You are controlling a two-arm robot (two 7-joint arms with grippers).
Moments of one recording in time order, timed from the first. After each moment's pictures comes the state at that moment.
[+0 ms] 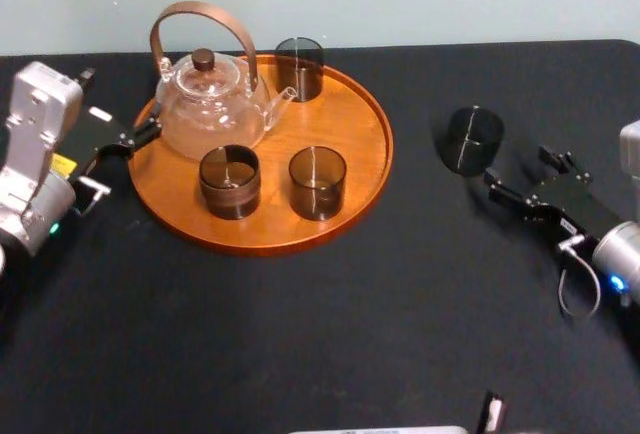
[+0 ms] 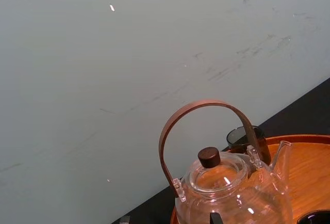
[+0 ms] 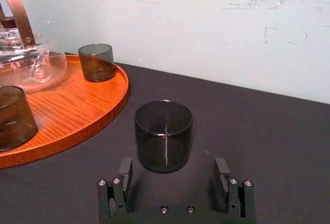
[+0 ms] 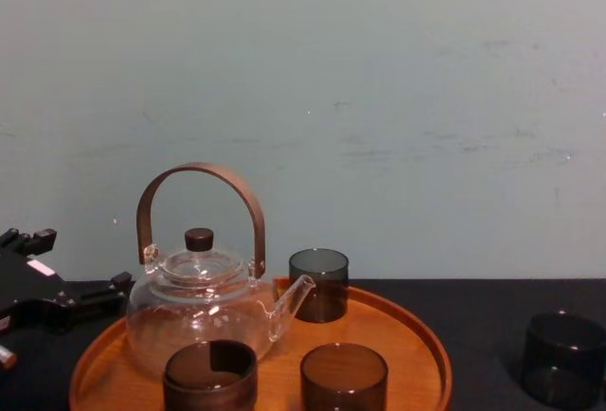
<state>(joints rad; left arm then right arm) -0.20 0.60 0.45 -1.41 -0.25 -0.12 0.03 0.02 0.42 -0.15 -1.36 0.34 -0.09 0.36</state>
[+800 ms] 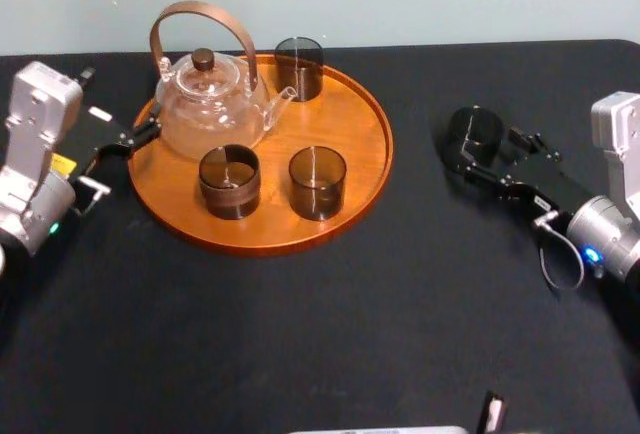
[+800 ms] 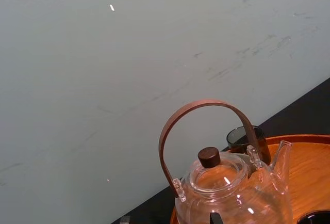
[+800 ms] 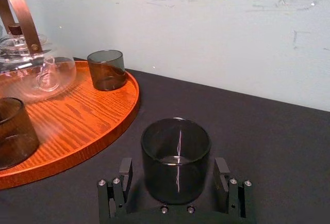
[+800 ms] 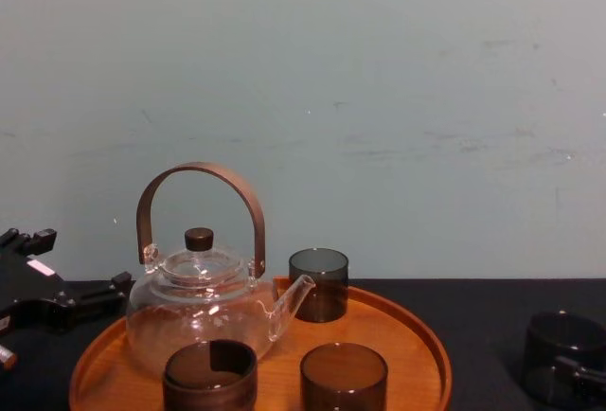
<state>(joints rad) -0.20 0.60 0.45 -1.41 -0.25 -0.12 0.03 0.17 0.39 -0.20 -1.19 0.34 -0.12 0.45</state>
